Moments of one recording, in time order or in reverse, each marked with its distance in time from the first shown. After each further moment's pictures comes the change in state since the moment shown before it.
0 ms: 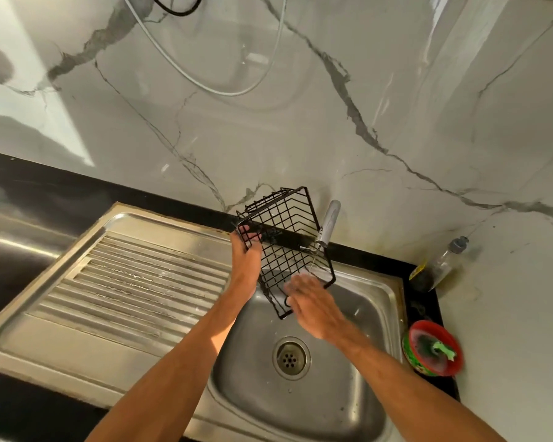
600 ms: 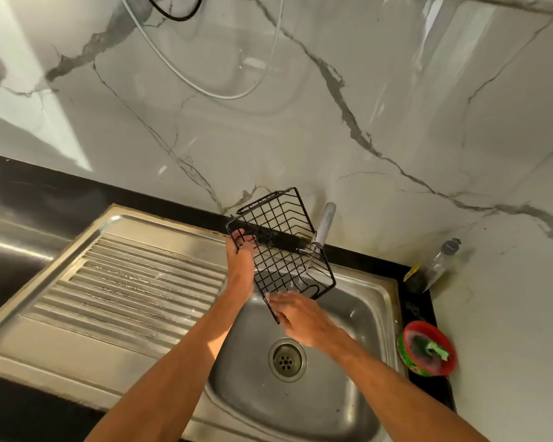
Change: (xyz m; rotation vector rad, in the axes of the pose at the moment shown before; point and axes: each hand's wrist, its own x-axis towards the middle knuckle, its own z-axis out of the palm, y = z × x) left_hand -0.002 -0.001 0.005 -0.176 0.085 -0.073; right_hand -0.005 -0.024 -0.006 0.154 0.017 -0.090
